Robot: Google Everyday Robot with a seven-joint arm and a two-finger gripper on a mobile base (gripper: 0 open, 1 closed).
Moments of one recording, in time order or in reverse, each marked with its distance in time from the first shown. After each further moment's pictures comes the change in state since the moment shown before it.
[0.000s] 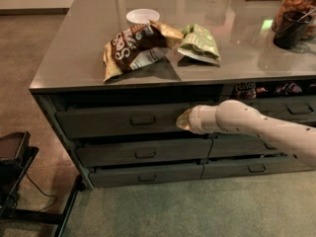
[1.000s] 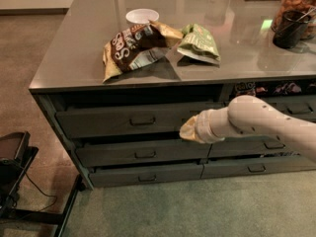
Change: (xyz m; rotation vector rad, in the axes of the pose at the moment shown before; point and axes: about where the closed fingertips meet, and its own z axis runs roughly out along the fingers) arm -0.027 0.045 -0.059 -0.174 -0.006 0.069
